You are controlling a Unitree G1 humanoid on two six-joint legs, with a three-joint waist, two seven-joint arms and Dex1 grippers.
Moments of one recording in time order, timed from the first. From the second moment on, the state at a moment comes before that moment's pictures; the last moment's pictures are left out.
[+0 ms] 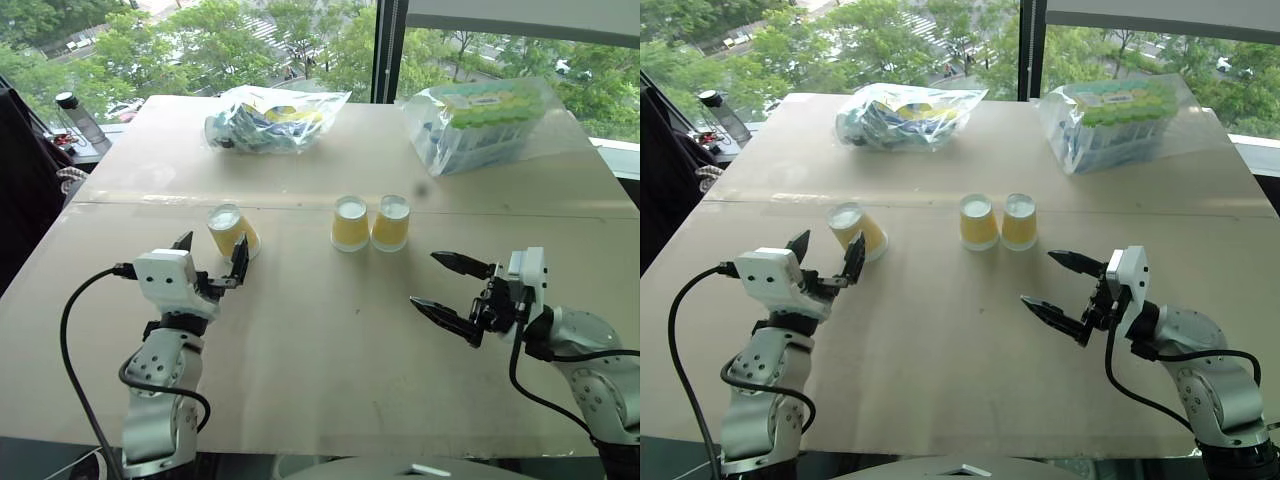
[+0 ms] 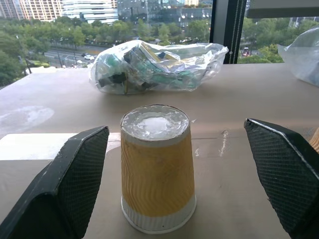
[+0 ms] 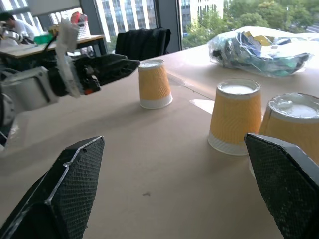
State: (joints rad) left arm 0.11 0.22 0.28 -0.36 -0.24 0.07 -0.22; right arm 0.05 -0.51 -0.08 -0.50 0.65 0.34 0.92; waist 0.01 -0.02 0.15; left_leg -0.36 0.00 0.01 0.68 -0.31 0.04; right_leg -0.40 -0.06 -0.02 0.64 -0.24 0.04
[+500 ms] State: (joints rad) left arm -0.02 0.26 0.27 -0.16 -0.15 0.02 -0.20; right arm 0.07 -0.49 -0.07 -0.52 0.67 0.24 0.94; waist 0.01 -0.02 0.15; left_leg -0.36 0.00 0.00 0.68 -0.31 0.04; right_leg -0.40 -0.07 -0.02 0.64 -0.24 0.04
